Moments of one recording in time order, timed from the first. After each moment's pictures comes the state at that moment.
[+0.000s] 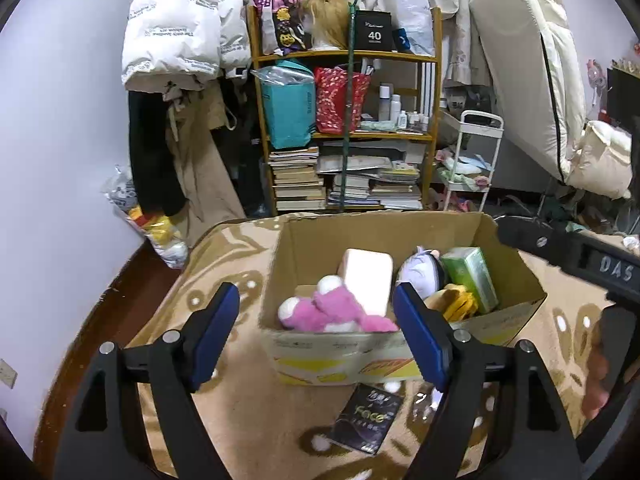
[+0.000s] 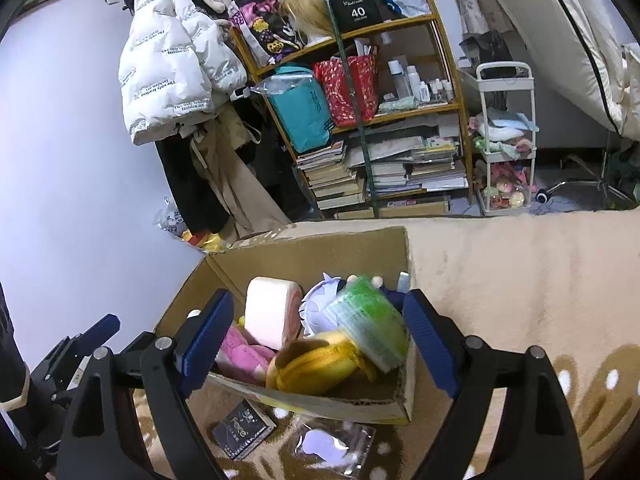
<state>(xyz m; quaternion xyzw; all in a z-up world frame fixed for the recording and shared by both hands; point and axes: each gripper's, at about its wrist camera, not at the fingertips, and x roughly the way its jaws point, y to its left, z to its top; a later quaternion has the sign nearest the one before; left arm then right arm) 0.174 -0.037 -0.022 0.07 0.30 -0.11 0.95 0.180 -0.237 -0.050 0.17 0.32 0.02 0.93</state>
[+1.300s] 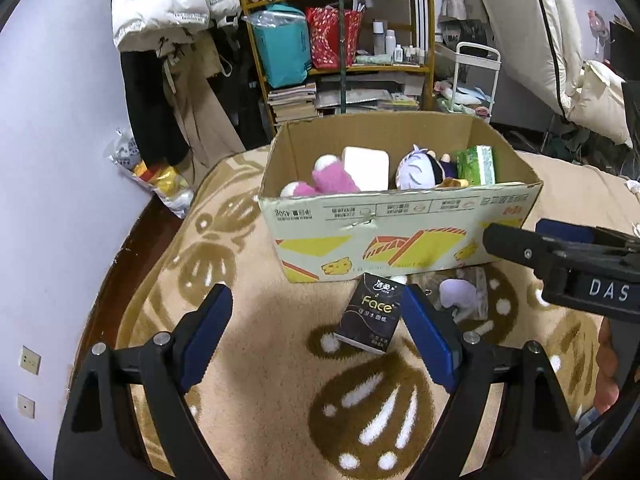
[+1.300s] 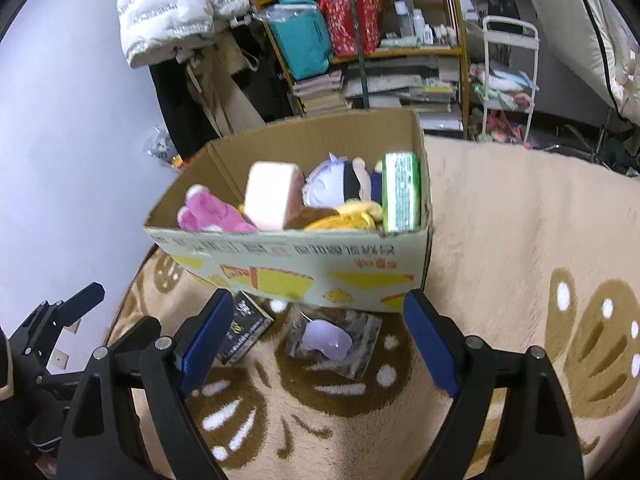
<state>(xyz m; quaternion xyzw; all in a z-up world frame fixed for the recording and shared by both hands) 0.136 -0.032 -0.055 0.10 0.40 -0.10 0.90 0.143 -0.205 -0.092 0.13 0.44 0.02 0.89</state>
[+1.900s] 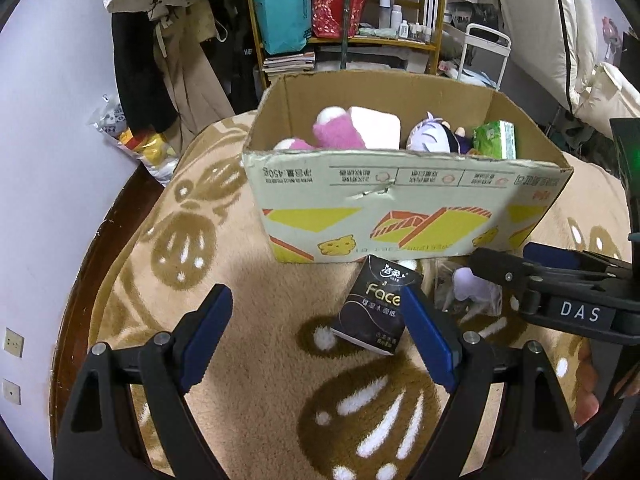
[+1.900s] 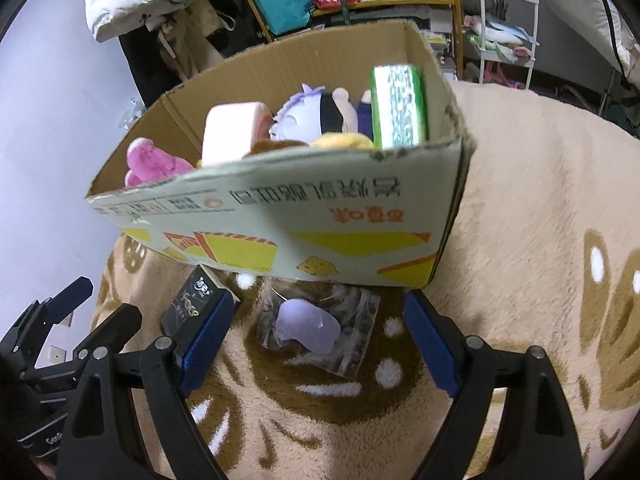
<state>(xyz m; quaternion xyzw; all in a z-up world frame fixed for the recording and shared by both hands) 0.159 -0.029 -0.091 0.08 0.45 -0.11 0.88 0.165 -0.207 -0.145 0.15 0.50 0.01 0.85</state>
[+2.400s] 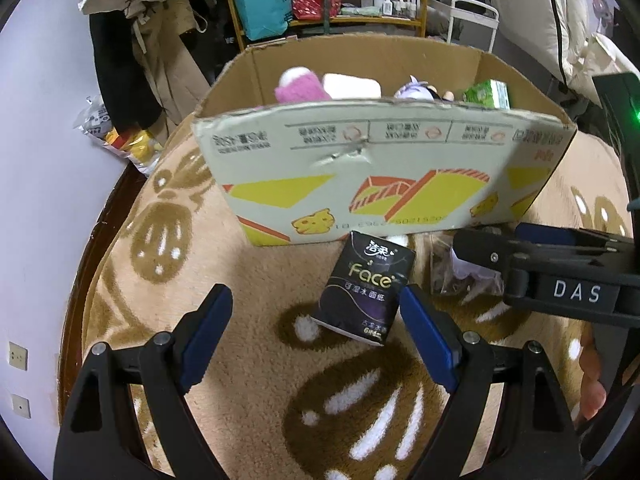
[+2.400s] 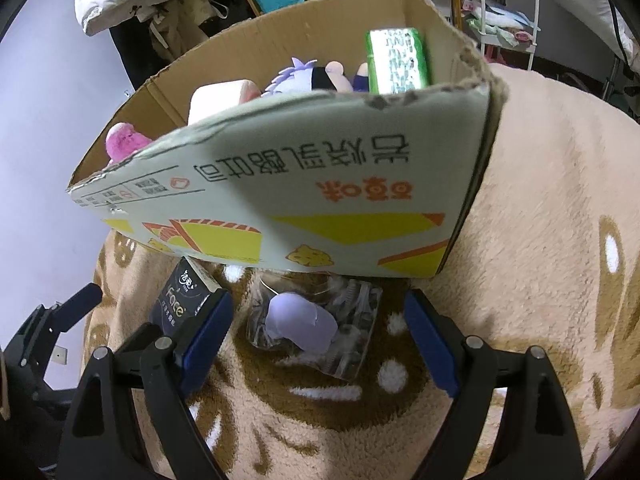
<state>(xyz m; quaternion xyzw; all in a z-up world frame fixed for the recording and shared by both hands) 0.159 -0.046 -0.114 0.12 0.47 -0.12 0.87 0.174 -0.209 -0.163 0.16 0.52 0.01 0.84</state>
